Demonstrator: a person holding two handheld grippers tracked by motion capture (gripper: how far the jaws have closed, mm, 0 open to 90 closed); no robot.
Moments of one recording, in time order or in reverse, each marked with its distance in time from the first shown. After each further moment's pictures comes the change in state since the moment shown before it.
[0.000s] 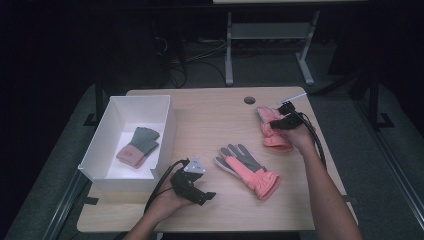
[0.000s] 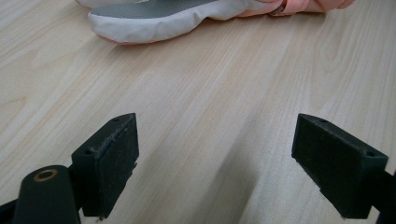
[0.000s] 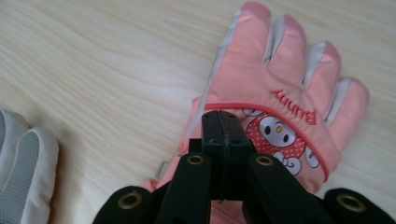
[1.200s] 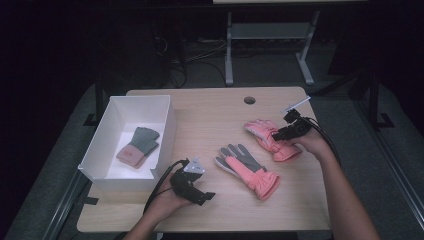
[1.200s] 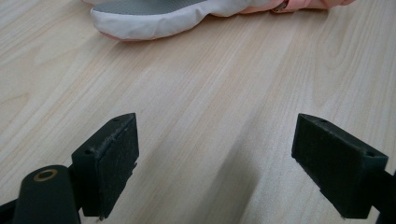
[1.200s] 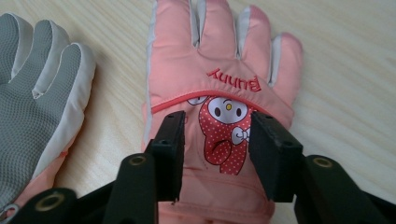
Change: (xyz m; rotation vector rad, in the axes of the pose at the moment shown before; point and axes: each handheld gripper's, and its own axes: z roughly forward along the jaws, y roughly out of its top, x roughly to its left) left arm 0.000 -0.001 0.000 0.002 0.007 -0.006; right arm -0.005 -0.020 -0.020 0.105 0.114 -0.145
